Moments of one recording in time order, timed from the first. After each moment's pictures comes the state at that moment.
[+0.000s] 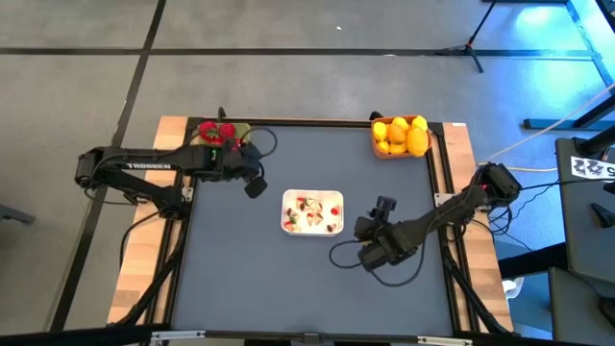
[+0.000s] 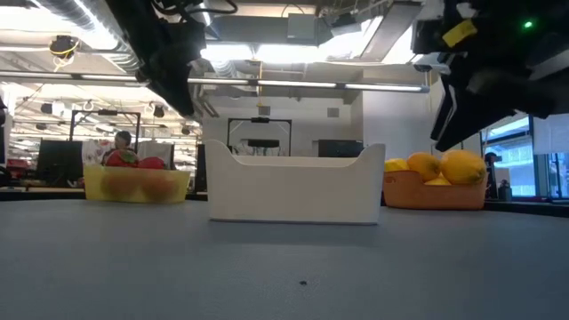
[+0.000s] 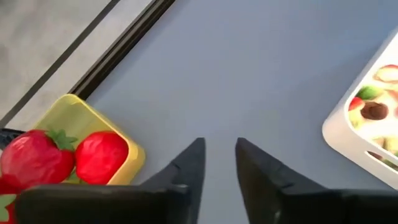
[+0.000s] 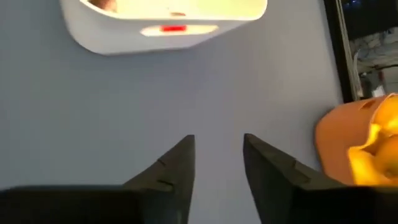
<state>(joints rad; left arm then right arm) 0.15 1.20 0.94 -0.77 -0.46 -0.36 0.51 1.66 1.11 -1.04 0.68 0.70</state>
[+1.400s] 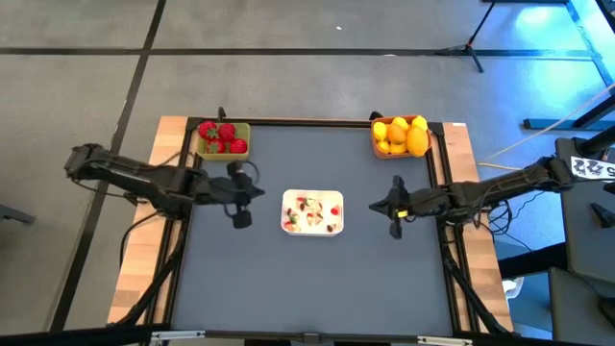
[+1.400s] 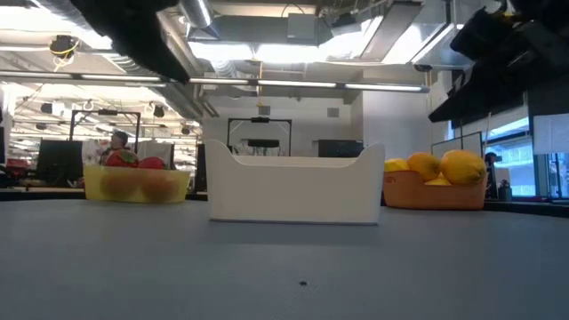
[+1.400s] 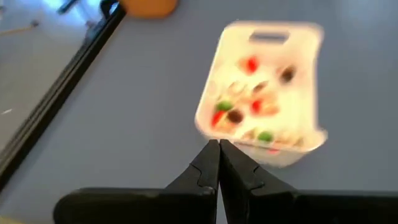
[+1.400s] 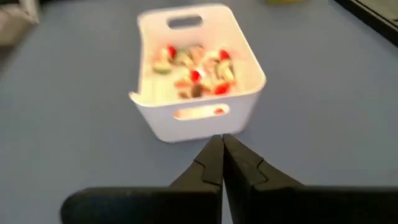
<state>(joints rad) -0.17 1.01 0.75 -0.48 -0.45 -0.17 0.22 0.78 0.37 -0.11 0.28 0.22</state>
